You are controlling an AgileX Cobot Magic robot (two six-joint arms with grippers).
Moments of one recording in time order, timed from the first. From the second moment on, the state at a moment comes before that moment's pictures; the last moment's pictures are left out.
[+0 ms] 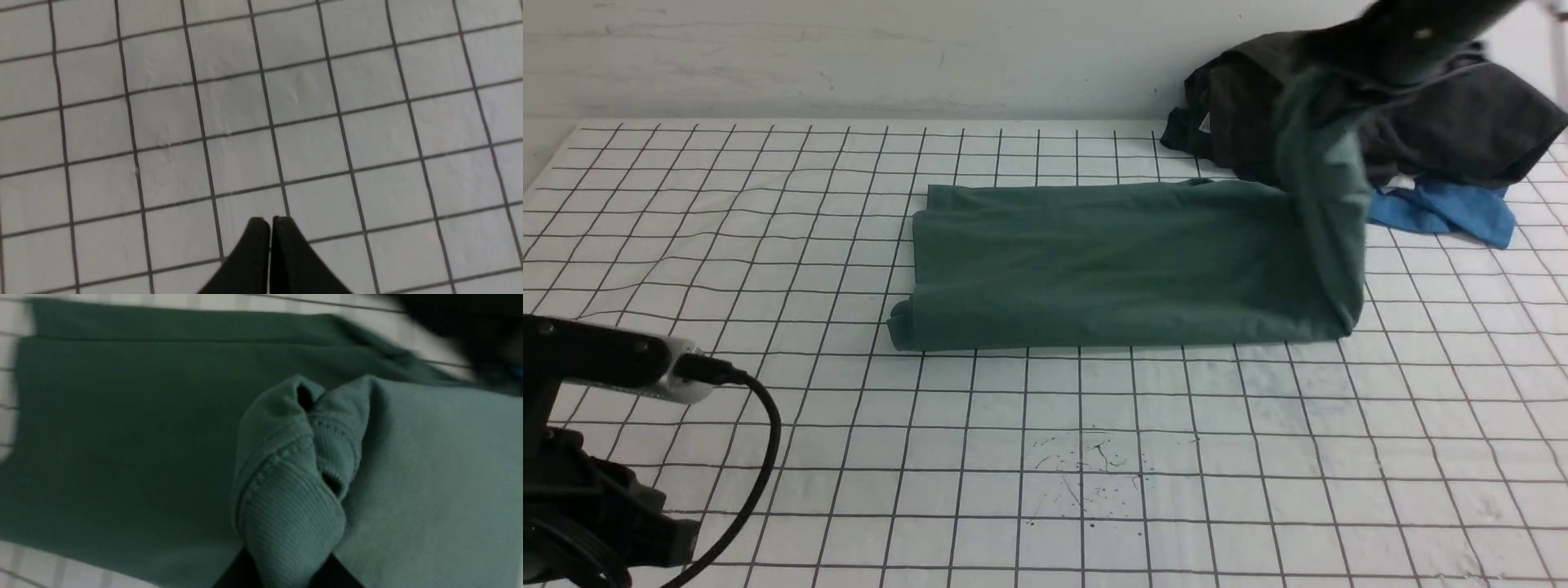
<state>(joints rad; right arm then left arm) 0.23 2.14 -2.17 0.28 1.18 -0.07 -0.11 0.92 -0.59 -0.14 0.73 0.11</state>
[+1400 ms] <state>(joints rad) 0.57 2.42 -2.16 0.37 0.74 -0.23 -0.12 0.86 -0.59 -0.18 0.70 0.13</state>
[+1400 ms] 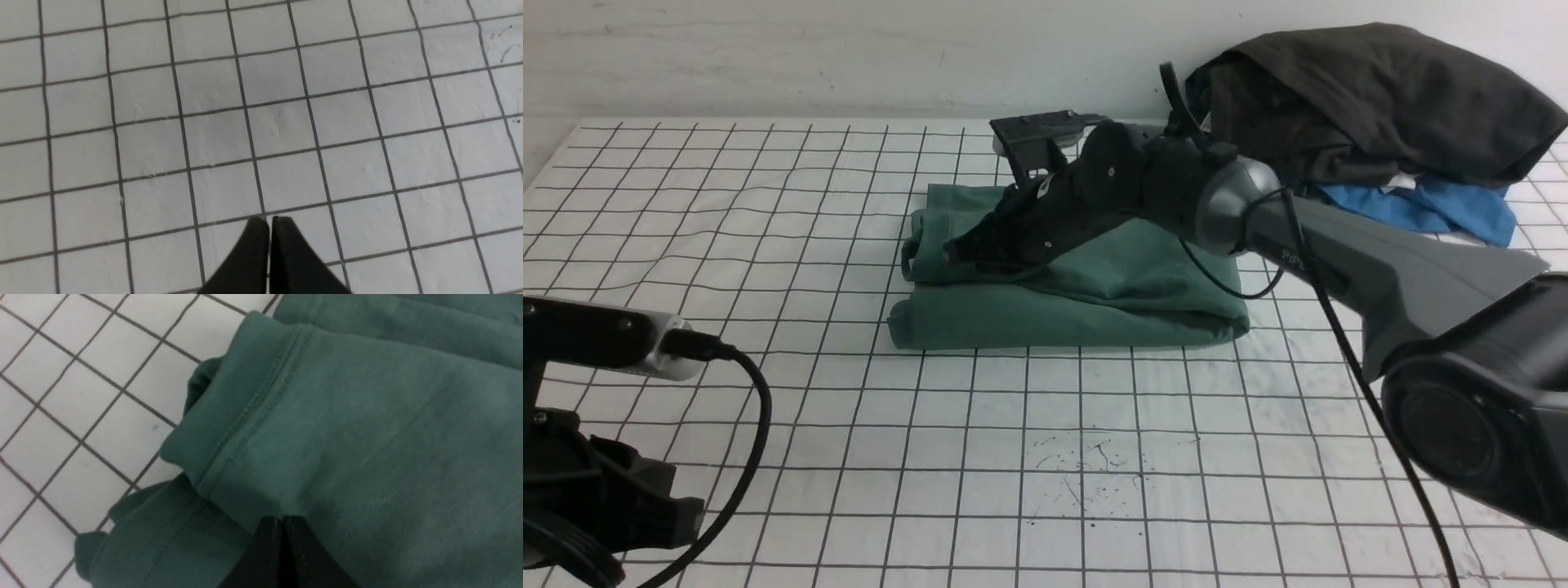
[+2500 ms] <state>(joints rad) 0.52 0.71 -0.64 -0.27 -0.05 0.11 -0.12 0.07 -0.21 -0.17 0.34 0.26</state>
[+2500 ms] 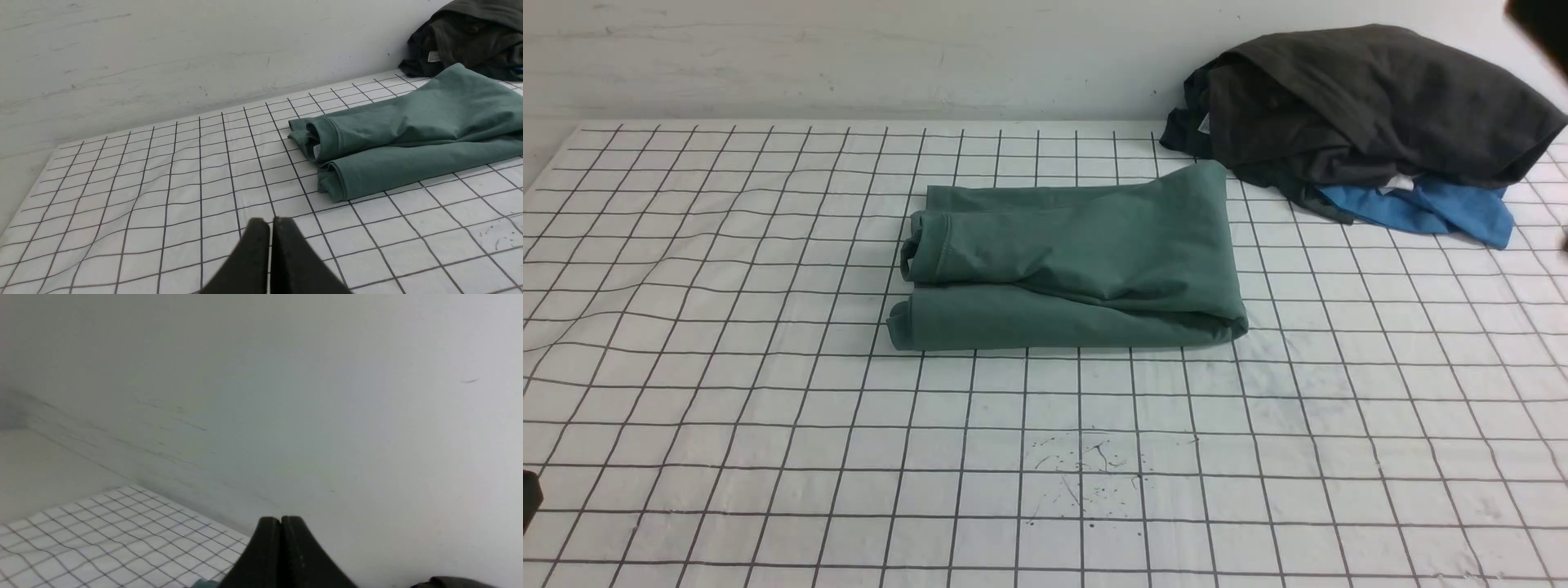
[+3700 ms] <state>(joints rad) 0.02 -0.01 0.03 -0.03 0.35 0.13 -0.12 0.07 -0.21 -0.17 0.37 0.26</state>
